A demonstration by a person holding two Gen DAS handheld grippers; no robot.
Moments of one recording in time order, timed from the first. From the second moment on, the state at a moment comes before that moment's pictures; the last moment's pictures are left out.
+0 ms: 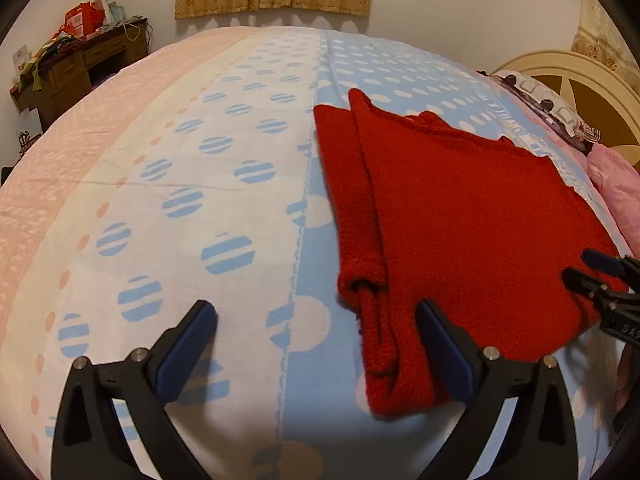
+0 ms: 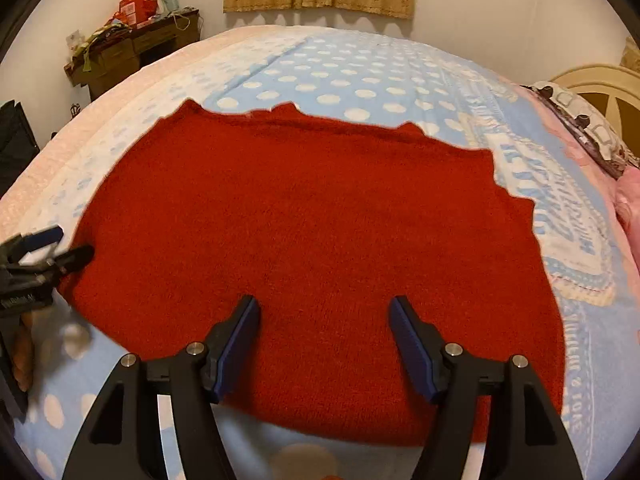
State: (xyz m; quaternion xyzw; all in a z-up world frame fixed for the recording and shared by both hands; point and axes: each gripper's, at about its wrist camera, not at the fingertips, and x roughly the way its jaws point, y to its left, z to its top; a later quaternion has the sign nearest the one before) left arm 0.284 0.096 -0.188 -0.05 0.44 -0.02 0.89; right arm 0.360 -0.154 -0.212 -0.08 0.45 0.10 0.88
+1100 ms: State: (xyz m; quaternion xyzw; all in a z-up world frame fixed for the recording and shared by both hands) left arm 0.311 0.174 -0.151 -0.14 0.43 -0.03 0.89; right arm 0.279 0.031 -0.229 -0.34 0.33 0.24 0.85
